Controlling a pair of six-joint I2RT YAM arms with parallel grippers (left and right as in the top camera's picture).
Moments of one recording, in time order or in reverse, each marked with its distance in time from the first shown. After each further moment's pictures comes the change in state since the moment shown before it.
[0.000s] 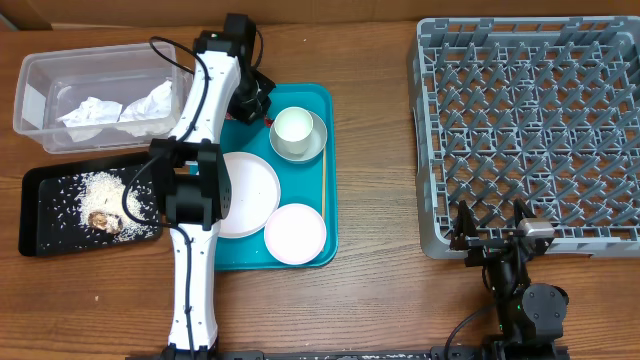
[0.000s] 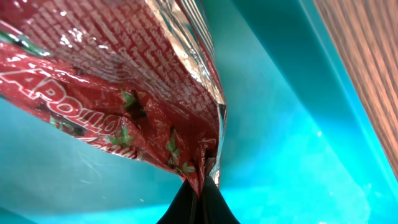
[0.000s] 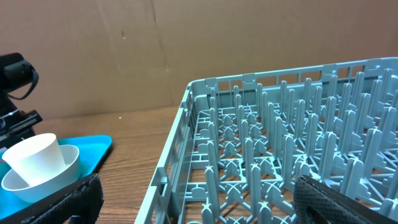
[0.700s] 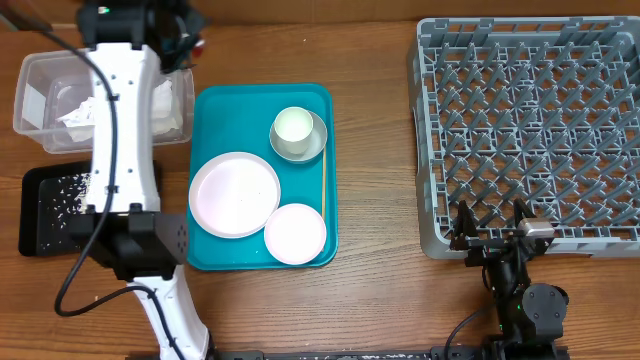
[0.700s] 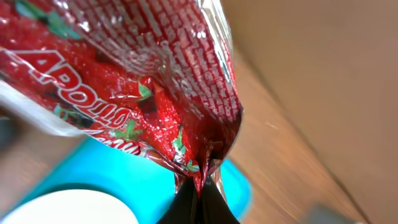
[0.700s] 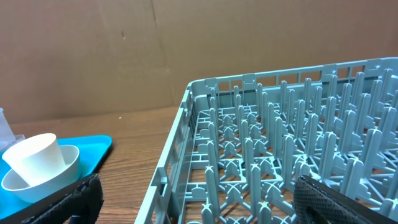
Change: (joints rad) left arm 0.139 -0.485 0.001 -0.017 -0.188 0.129; right arm 0.000 0.000 0.000 0.001 0.000 0.000
